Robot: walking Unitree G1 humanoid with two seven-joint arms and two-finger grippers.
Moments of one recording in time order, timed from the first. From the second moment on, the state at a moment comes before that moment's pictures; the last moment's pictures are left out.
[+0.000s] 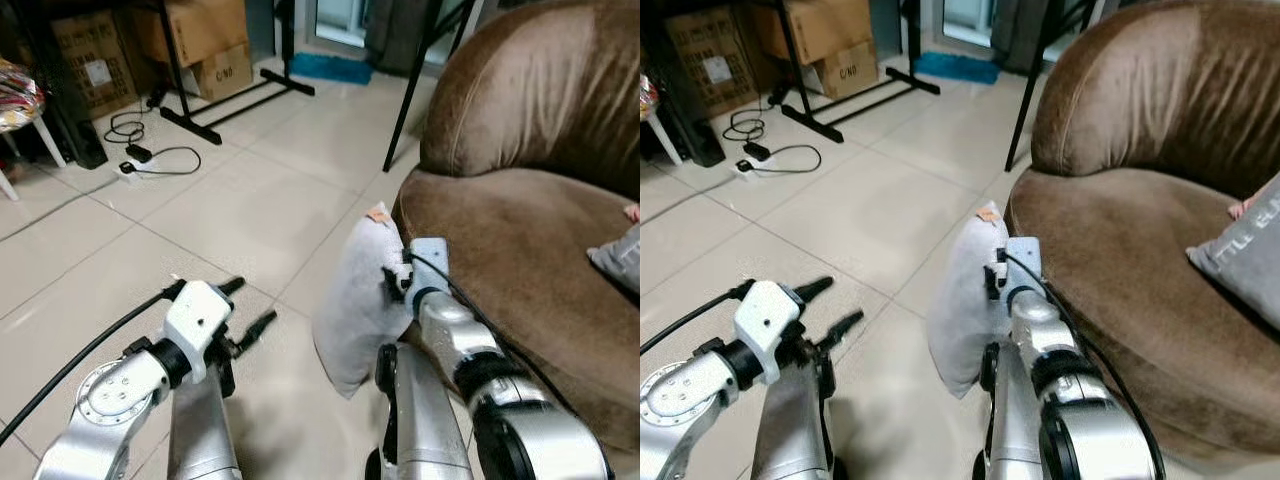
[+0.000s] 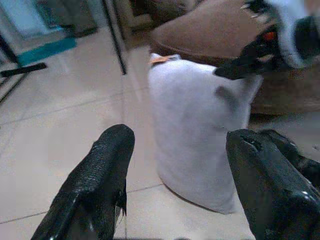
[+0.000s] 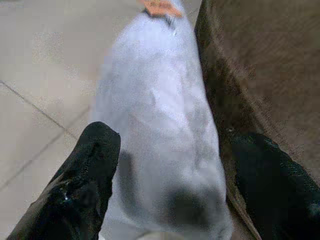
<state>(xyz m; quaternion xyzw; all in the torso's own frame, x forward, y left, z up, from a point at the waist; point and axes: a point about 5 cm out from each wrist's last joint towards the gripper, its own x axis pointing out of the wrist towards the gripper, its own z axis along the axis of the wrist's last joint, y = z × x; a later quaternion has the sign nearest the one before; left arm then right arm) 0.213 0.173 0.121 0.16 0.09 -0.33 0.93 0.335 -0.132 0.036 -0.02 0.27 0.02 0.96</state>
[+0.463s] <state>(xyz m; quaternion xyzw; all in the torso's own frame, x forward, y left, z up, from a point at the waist) 0.204 0.179 0.124 0.16 0.11 -0.34 0.92 0.320 -0.131 0.012 -0.07 0.33 0.01 0.94</state>
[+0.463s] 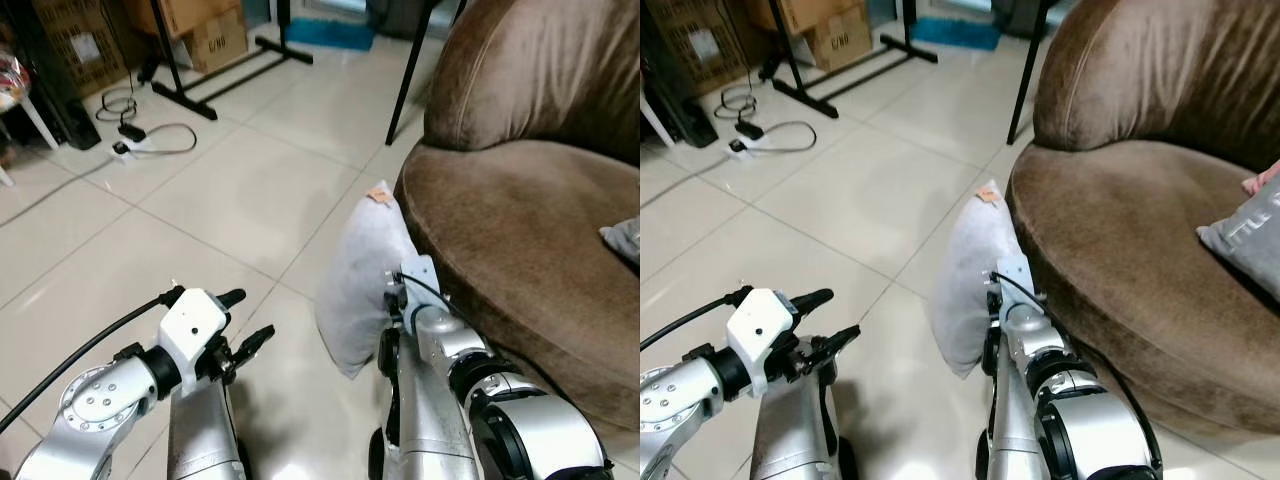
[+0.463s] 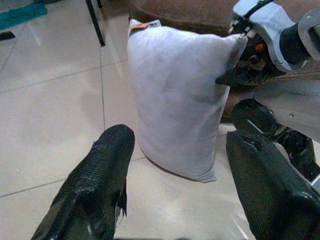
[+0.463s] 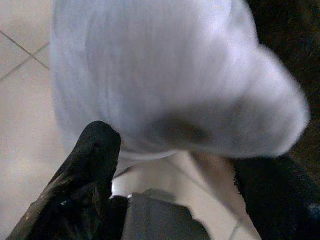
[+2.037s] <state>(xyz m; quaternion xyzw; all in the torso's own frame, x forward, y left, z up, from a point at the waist) 0.208 0.177 0.127 0.15 0.10 -0.32 0.93 0.335 -0.100 0.042 0.07 0.18 0.10 0.98</state>
